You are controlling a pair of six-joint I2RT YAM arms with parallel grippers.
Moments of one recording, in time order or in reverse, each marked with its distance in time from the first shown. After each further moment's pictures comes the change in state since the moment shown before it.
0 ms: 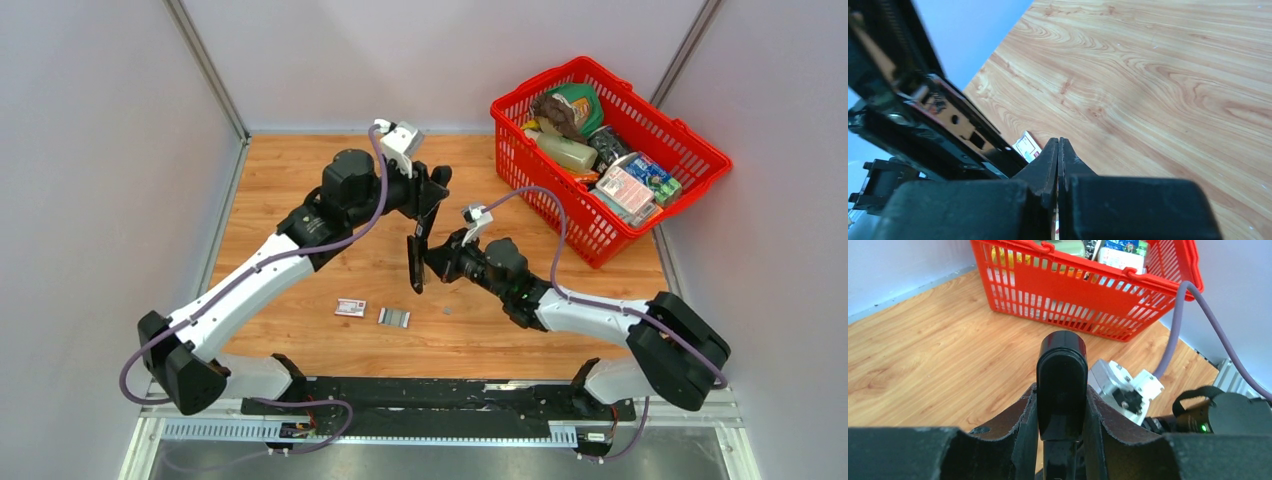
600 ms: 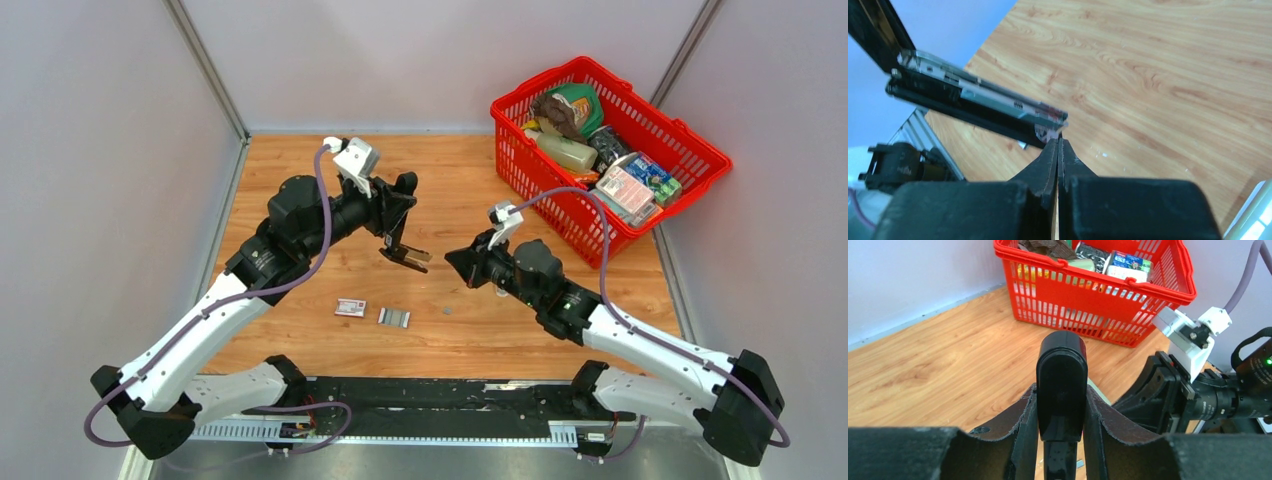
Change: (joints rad) left arm 0.000 -0.282 -0.107 -0.076 -0.069 0.043; right arm 0.015 -0.387 0.050 -0.488 0.120 -0.086
